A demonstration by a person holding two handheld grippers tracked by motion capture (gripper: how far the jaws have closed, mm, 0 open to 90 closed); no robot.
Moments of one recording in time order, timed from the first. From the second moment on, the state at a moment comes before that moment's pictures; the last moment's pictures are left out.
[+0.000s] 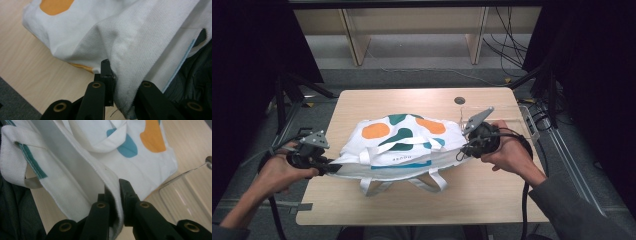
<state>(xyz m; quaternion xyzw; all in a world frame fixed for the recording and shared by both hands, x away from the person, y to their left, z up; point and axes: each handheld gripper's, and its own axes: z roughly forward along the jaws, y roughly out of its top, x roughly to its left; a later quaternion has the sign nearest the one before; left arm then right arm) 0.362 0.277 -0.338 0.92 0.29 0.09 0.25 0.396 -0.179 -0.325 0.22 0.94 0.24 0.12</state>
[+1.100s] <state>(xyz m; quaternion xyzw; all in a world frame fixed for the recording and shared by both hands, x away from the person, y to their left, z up) 0.381 0.281 -0.188 0.91 0.29 0.16 0.24 0.419 -0.169 -0.174 0.17 0.95 0.22 0.15</state>
